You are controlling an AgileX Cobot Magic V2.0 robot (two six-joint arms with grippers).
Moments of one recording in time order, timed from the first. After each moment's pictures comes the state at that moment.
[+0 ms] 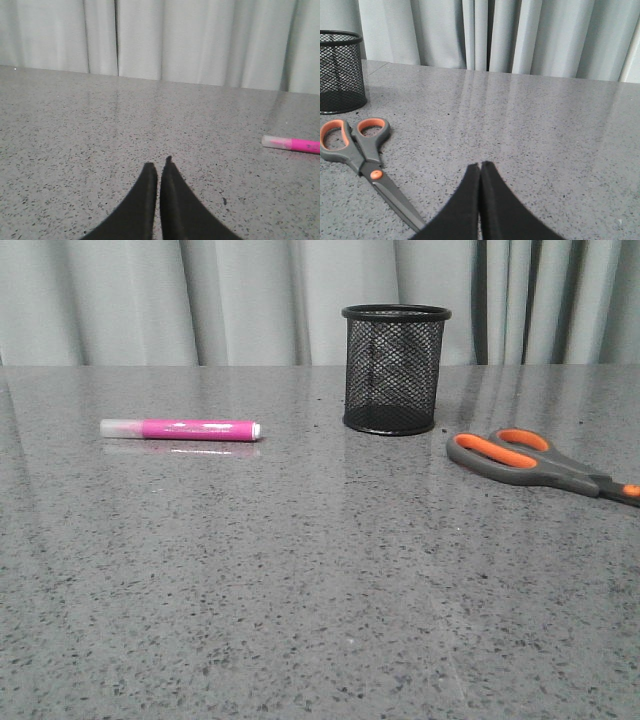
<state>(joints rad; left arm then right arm) 0.03 0.00 0.00 -0.04 0.11 0.01 -0.03 -0.01 0.01 0.00 0.12 -0.09</state>
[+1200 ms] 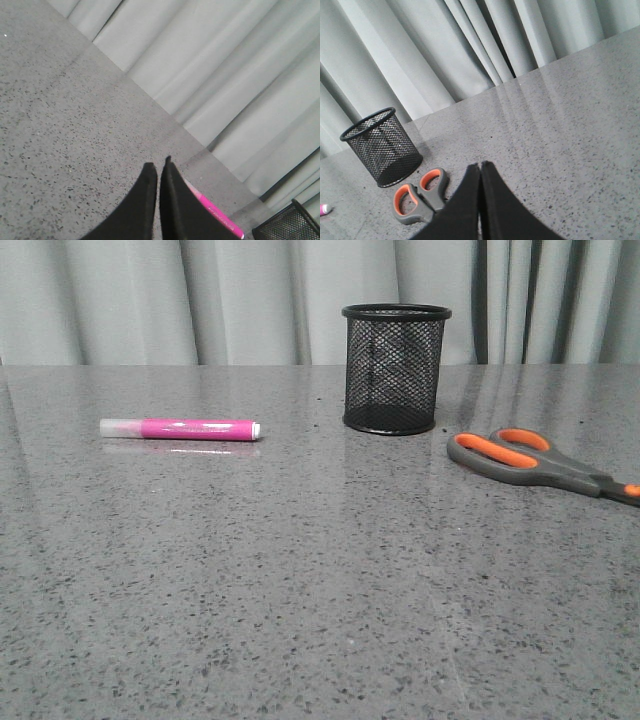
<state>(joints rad) 0.03 0.00 0.00 -0.74 0.10 0.01 -0.03 -0.01 0.01 0.52 0.07 -0.09</state>
